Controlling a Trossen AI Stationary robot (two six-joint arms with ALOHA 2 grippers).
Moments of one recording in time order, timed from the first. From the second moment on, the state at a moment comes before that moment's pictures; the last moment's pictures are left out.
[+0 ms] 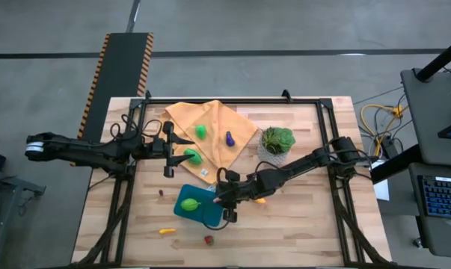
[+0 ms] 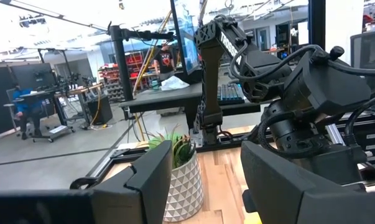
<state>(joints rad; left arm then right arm) 0.02 0.76 0.37 0.54 0.00 0.17 0.29 1.98 1.37 -0.18 0.10 0.38</state>
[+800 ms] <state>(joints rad) 0.02 0.77 0.35 0.53 0.00 0.16 0.26 1.88 1.39 -0.42 0.18 0.22</state>
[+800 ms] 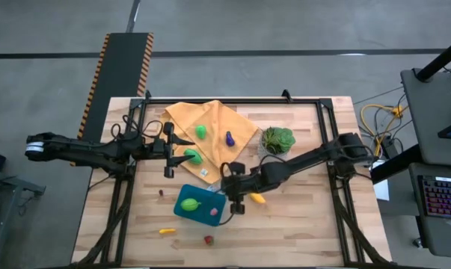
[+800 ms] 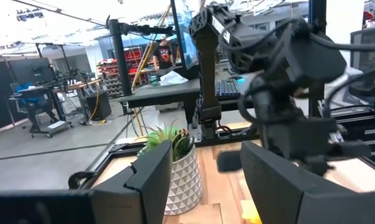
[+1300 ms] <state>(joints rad) 0.02 0.77 0.35 0.53 0.00 0.16 0.26 1.82 1.35 -0.54 0.11 0.32</state>
